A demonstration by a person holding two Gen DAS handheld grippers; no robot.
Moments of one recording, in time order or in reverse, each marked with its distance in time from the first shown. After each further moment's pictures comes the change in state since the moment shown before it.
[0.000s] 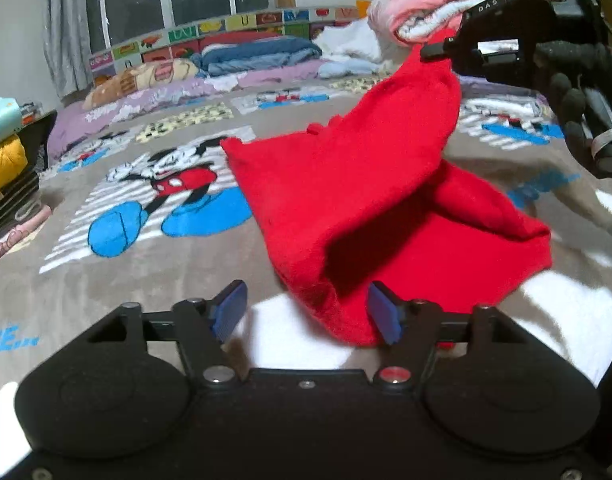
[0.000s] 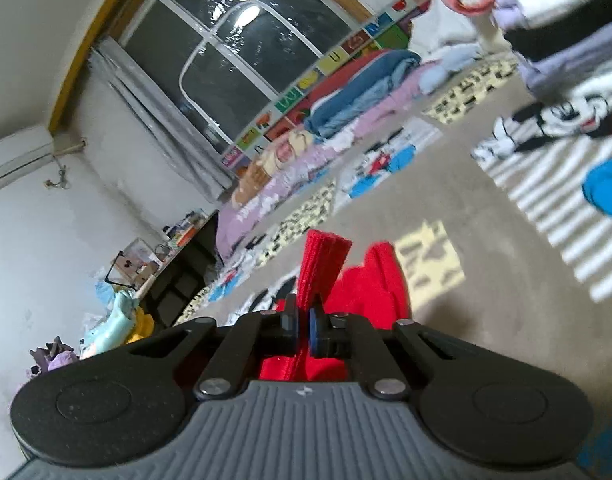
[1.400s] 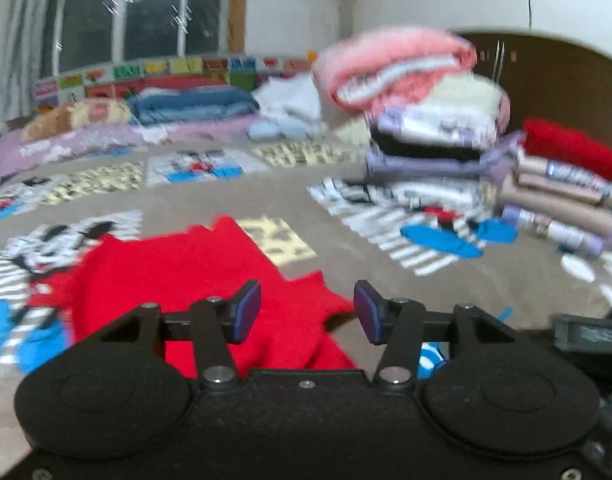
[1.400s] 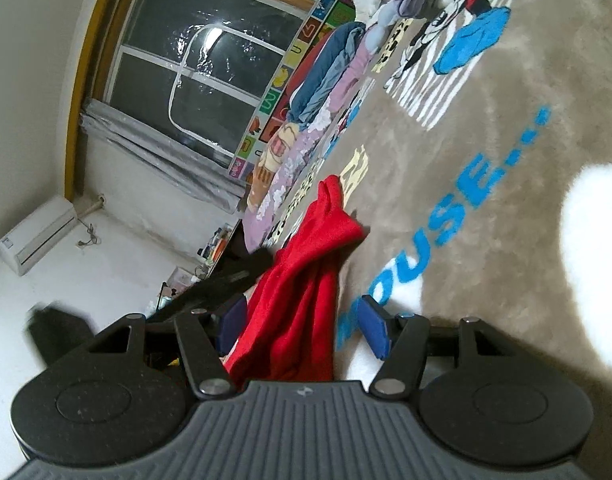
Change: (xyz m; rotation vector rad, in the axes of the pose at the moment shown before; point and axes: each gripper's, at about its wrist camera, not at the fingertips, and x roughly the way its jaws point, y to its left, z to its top) left arm 0.021 -0.059 0.092 -0.084 -0.157 -0.175; right arm -0.105 -0.093 -0.099 0.300 0.013 0.108
